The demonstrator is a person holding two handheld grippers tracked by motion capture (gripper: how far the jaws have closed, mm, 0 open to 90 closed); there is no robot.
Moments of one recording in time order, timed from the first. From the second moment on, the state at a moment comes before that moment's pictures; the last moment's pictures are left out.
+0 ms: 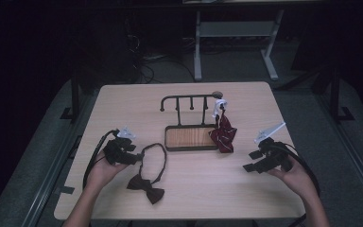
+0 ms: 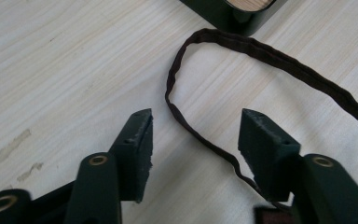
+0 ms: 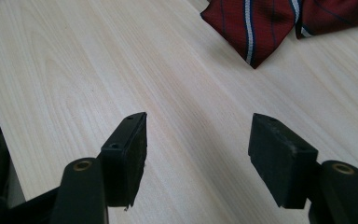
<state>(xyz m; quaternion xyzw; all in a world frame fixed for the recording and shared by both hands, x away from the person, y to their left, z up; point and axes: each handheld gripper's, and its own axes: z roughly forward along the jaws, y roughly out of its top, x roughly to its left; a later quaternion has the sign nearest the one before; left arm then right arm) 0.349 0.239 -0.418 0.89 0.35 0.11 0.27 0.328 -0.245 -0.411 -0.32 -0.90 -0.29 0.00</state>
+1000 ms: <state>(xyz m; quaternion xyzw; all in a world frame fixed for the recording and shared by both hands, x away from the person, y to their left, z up) 0.389 0.222 -0.437 0.90 0.37 0.08 0.22 0.327 -0.246 -0.410 -0.32 -0.90 -0.29 0.00</state>
